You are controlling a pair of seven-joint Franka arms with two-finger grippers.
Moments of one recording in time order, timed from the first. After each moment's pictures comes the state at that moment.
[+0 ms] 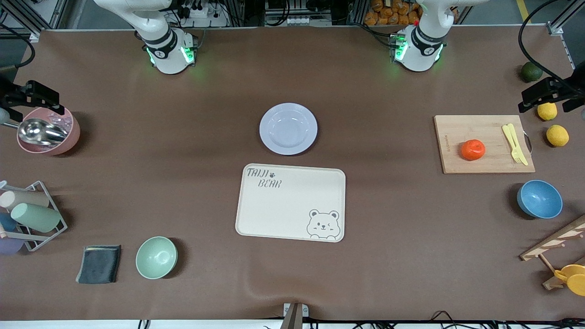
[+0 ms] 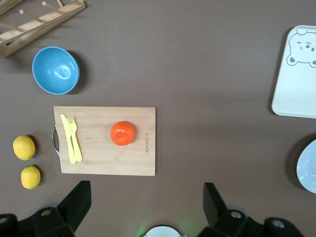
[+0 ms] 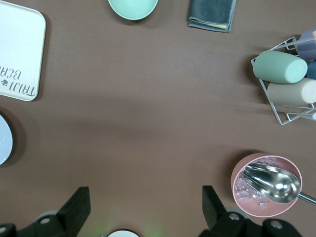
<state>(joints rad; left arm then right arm) 0.02 0.03 0.01 -1.44 0.01 1.41 0.00 -0.02 -0.01 -0.06 -1.55 0.00 1.46 -0.25</state>
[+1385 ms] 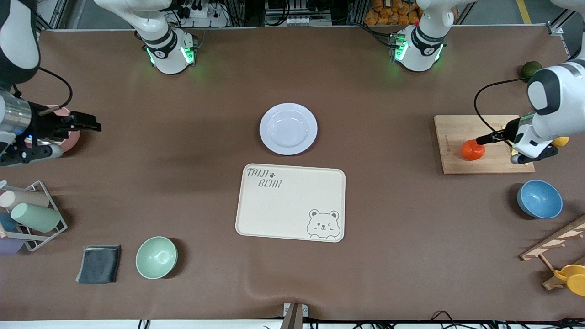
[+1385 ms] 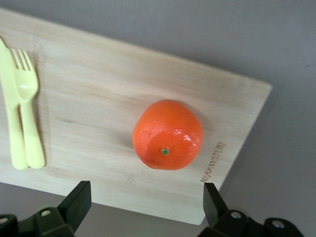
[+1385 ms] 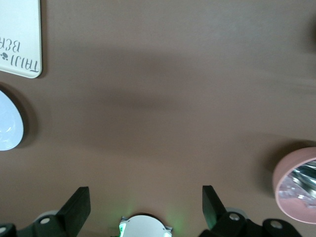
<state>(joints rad) 0.26 0.15 0.05 -2.28 0.02 2.17 0.02 -0.02 0.14 -0.05 -1.63 0.09 1.46 -0.25</state>
